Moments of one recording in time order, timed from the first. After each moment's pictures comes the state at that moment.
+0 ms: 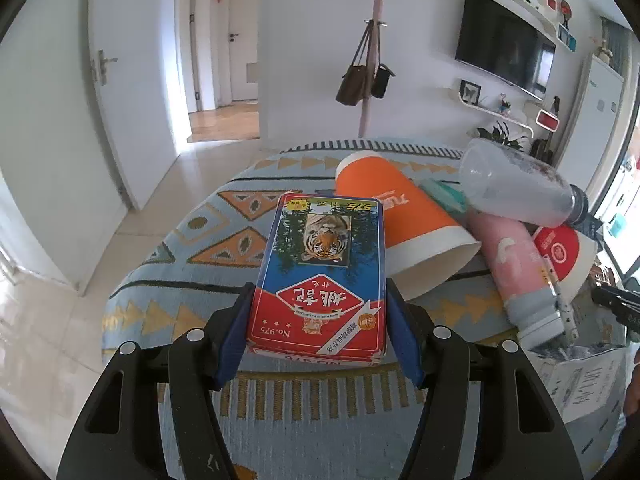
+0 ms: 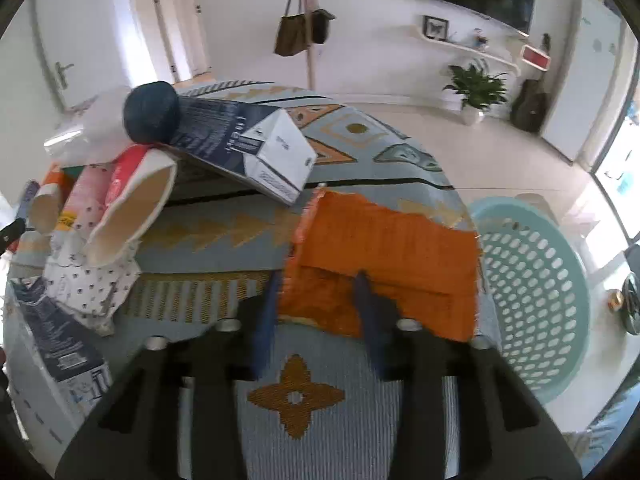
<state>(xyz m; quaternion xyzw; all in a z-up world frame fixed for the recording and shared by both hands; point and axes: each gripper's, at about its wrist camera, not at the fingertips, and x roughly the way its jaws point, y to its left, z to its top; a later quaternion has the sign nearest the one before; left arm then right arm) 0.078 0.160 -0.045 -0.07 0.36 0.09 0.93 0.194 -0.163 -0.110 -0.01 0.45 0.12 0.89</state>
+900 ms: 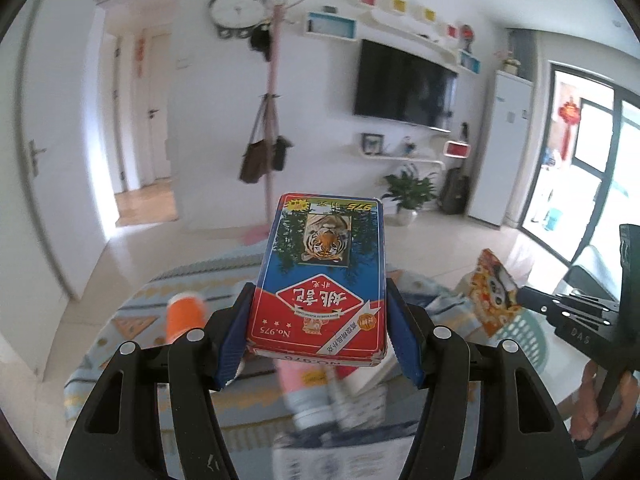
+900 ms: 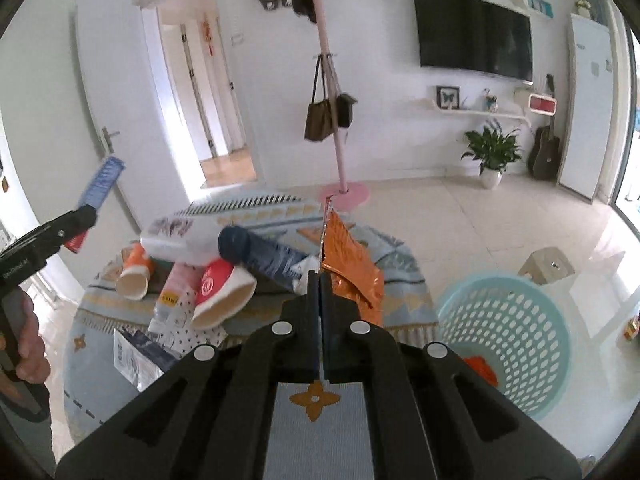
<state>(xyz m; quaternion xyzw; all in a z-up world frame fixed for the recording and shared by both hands) 0.076 0.017 0.062 -0.02 0.24 -0.06 0.97 0.137 -0.208 0.007 0.04 0.30 0.16 0.94</state>
